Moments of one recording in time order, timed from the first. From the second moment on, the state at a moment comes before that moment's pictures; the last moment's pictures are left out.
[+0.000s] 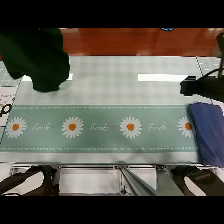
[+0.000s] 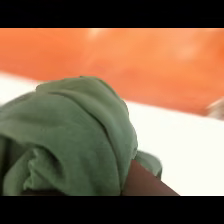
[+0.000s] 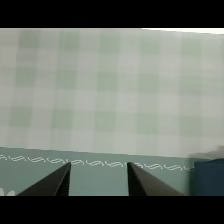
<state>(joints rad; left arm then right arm) 0.09 -1.21 1.72 1.07 -1.01 -1.57 0.22 -0.76 1.02 -1.72 1.07 1.80</state>
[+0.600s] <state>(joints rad) -0.46 -1.14 1.87 0.99 -0.90 -1.56 0.22 -0.52 1.02 -1.71 1.19 1.81</state>
